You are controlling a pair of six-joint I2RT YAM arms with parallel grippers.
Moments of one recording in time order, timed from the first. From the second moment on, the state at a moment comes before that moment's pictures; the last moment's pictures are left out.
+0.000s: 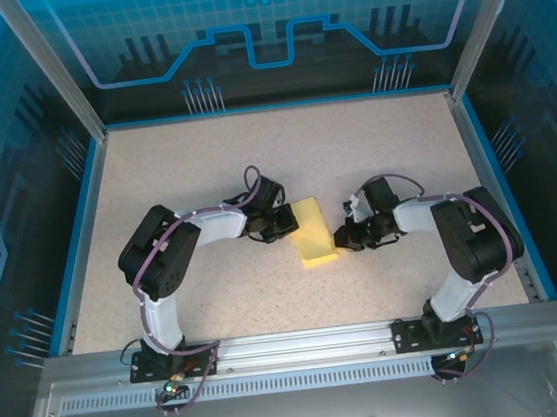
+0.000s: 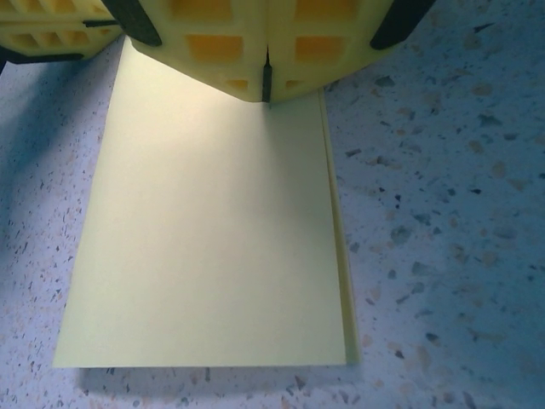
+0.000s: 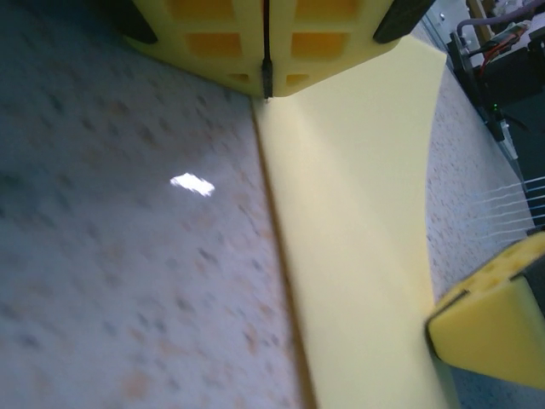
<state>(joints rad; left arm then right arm) -0.60 1.94 1.06 -0.16 0.30 -0.95 0.26 1.64 0.64 -0.21 -0.71 0.45</state>
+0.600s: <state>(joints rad) -0.60 1.94 1.07 -0.17 0.30 -0.95 0.34 1.70 0.72 -0.26 -0.70 0.48</state>
